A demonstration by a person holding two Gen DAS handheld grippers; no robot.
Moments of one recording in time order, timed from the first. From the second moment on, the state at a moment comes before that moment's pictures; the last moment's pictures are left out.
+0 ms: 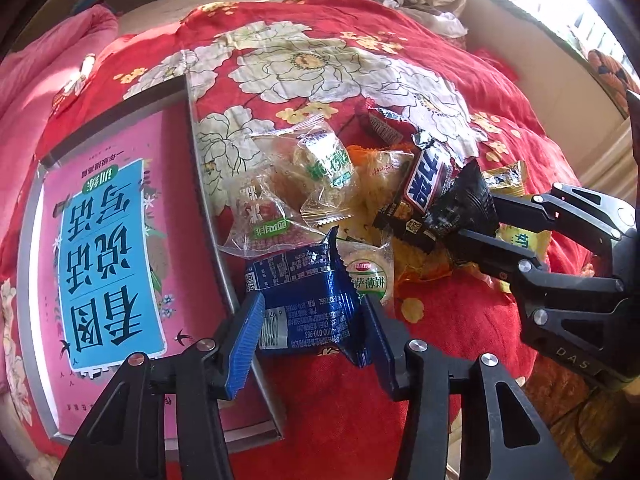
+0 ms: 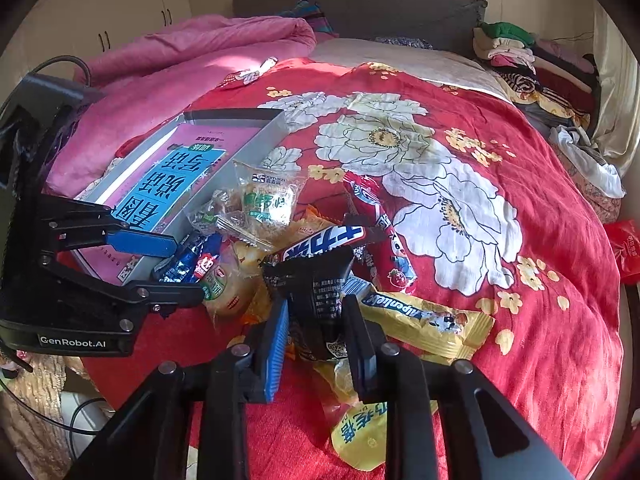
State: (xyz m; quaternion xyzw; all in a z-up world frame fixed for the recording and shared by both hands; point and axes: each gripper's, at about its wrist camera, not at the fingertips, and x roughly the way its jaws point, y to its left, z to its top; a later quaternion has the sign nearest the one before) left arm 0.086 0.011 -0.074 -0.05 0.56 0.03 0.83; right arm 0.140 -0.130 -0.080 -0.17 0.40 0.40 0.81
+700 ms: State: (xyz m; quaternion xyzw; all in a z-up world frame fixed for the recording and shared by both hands) left arm 0.073 0.044 -0.054 -0.16 0.53 0.00 0.83; right arm 0.125 -0.133 -0.060 -0.15 0.36 0.43 0.81
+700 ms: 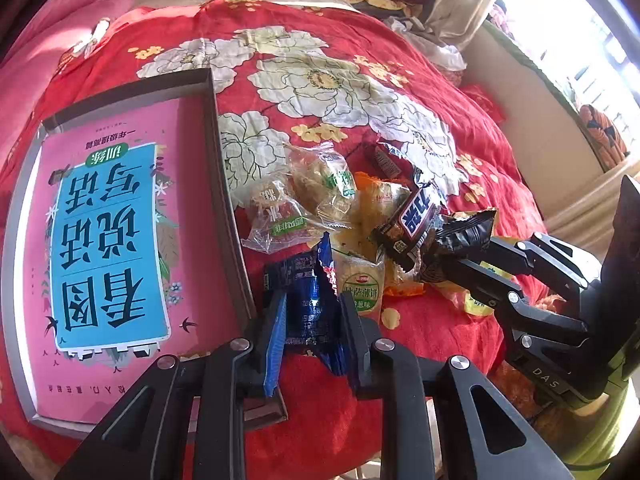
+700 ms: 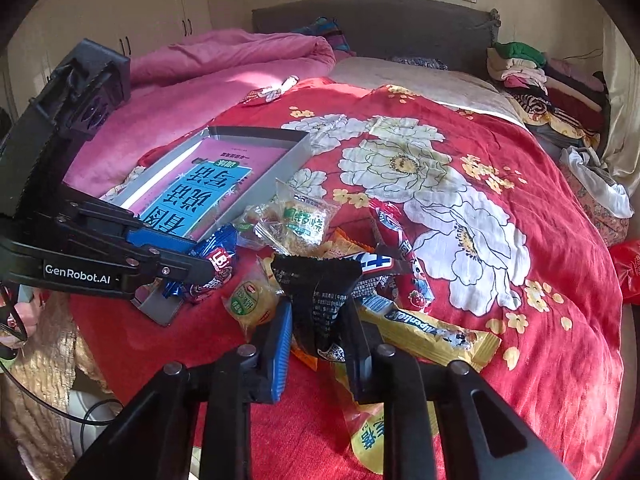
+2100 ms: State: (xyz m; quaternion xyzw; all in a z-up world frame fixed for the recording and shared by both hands) left arm -0.010 0.150 -0.014 -0.25 0.45 0.04 0.86; right arm 0.063 -0.025 -0.033 -0.08 0.37 0.53 0.76
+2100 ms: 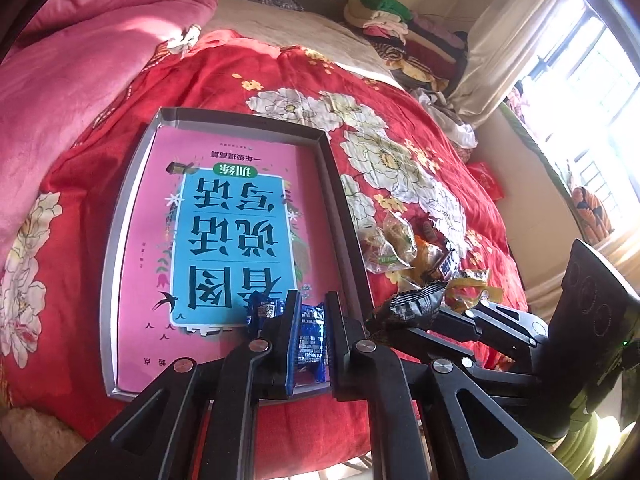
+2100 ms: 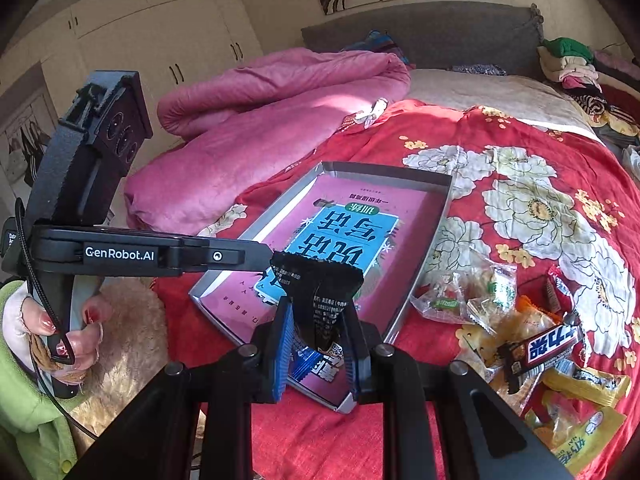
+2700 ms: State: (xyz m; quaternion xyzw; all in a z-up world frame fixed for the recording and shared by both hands) left arm 0.011 0.119 -0.059 -0.15 0.51 0.05 0.85; right arm 0.070 -0.009 -0.064 -0.09 0.44 0.49 0.75
